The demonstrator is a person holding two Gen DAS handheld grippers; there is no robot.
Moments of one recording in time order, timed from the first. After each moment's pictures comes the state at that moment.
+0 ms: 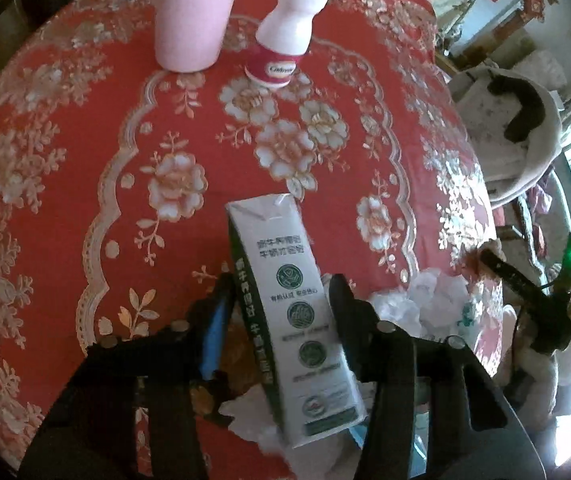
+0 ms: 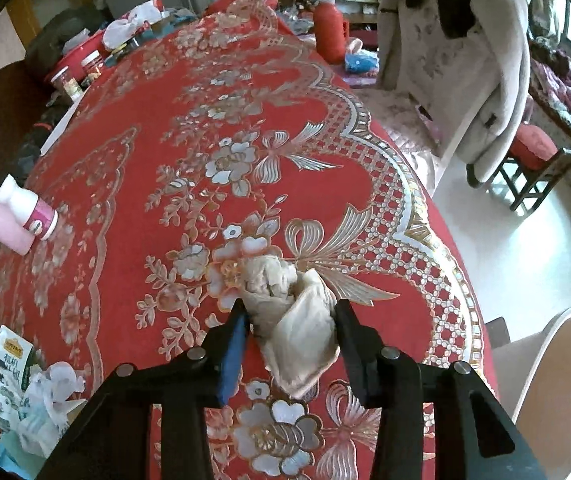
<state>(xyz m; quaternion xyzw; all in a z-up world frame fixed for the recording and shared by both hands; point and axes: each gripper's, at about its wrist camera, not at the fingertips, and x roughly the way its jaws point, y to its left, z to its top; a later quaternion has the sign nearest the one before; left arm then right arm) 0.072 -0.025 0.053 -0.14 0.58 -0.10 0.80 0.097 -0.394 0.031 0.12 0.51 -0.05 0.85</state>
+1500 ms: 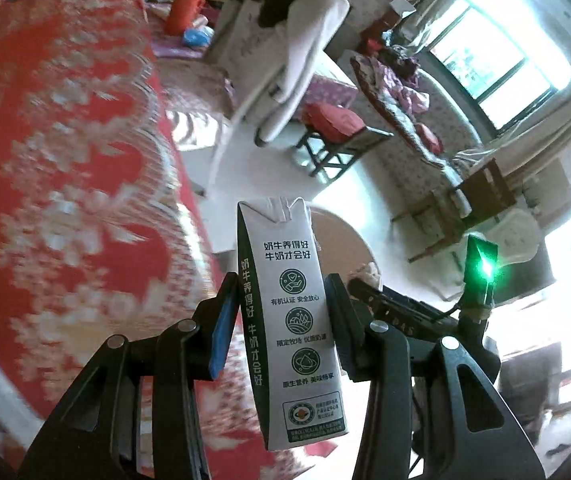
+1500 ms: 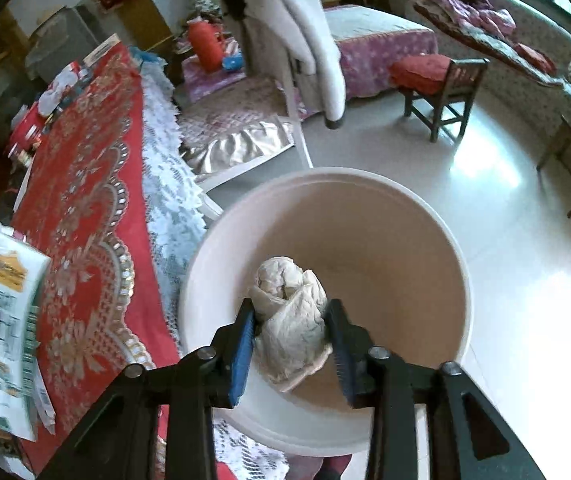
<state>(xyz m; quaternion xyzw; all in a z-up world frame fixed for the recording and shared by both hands) -0.085 -0.432 0.112 -0.08 0.53 -0.35 0.77 -0.145 -0.647 0.046 0.22 0.51 -0.14 0.82</state>
